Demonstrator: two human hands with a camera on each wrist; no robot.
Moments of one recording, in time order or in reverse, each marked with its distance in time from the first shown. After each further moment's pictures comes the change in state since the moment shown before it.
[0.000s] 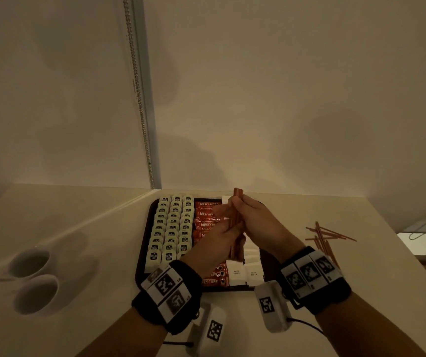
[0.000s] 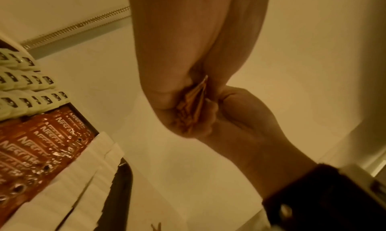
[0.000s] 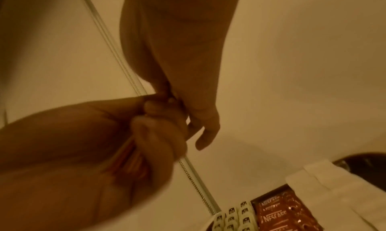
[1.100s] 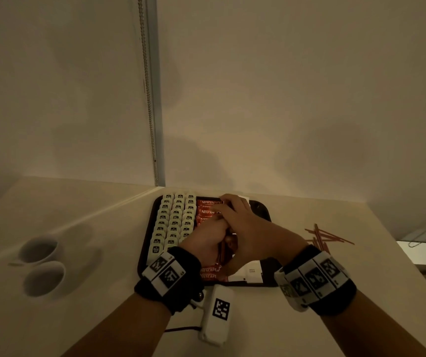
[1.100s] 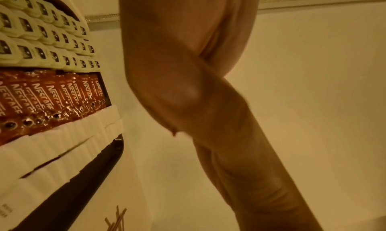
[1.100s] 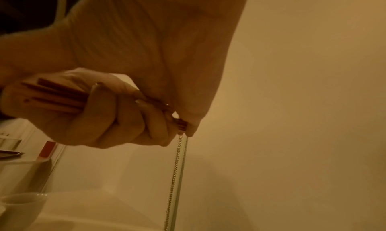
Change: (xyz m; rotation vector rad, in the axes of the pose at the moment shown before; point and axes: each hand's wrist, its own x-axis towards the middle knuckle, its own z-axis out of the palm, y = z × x) left_hand -0.009 0.015 -0.003 -0.337 0.087 -0.187; right_hand -0.030 -0.014 0.000 -1.126 -0.411 -0.380
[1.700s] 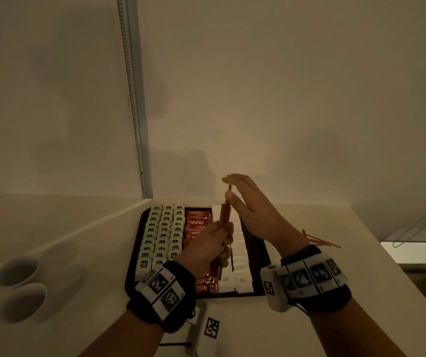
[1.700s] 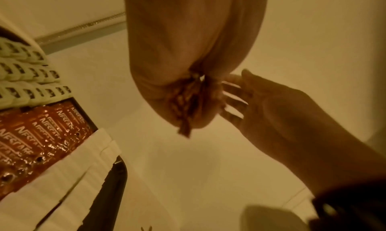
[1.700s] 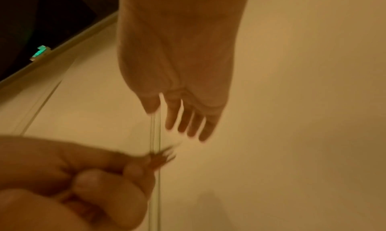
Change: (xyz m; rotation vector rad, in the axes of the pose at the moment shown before) left_hand 0.008 -0.008 0.009 0.168 -0.083 0.091; right_hand 0.002 0.017 -0.032 0.181 0.536 0.061
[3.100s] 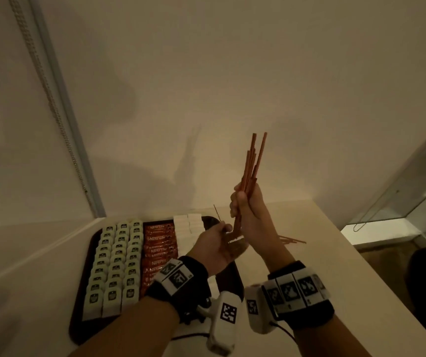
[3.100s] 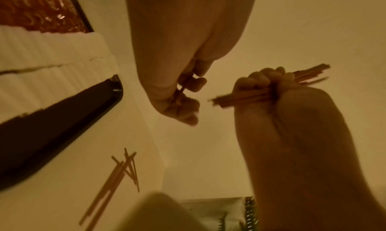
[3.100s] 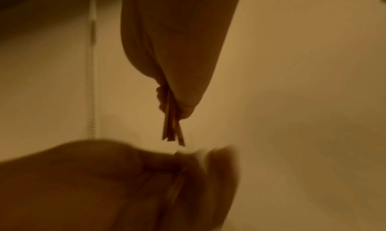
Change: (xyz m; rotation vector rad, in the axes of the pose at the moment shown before) left_hand 0.096 -0.014 0.078 -0.450 -0.011 -0.262; right_hand -0.022 0.061 -0.037 0.595 0.406 0.207
